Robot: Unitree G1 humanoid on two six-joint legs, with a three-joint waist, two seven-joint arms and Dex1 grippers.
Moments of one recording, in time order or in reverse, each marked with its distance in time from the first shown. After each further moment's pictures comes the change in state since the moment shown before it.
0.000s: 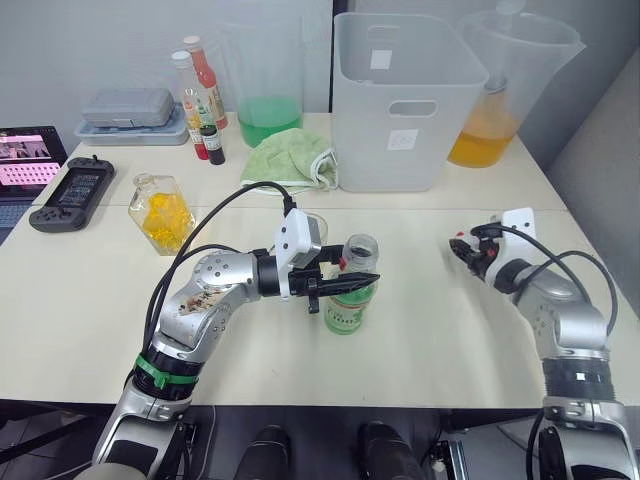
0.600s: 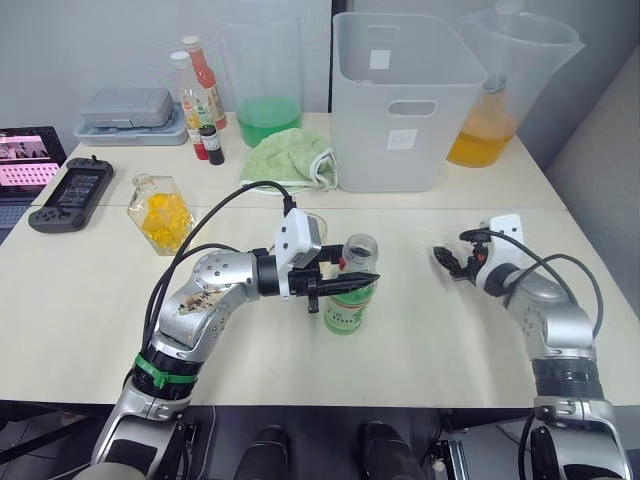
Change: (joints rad) left arm -0.002 0.009 0.003 0.000 0.000 0.000 -0.005; right arm -0.042 -0.012 -0.007 -0.103 0.014 0.079 0.008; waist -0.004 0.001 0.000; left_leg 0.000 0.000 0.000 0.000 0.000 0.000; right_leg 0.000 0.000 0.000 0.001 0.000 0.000
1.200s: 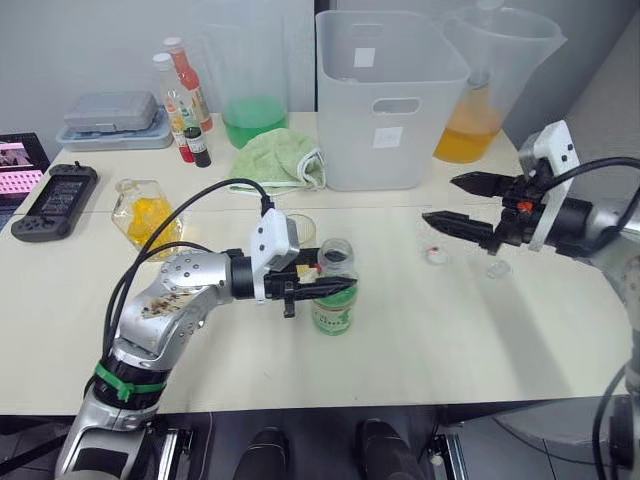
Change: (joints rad) left arm 0.057 0.159 0.115 -0.155 -0.106 0.171 0.042; right arm -0.101 -0.381 -0.029 -0.460 0.432 0.342 0.485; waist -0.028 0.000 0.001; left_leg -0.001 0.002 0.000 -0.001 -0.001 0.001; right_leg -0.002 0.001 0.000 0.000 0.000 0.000
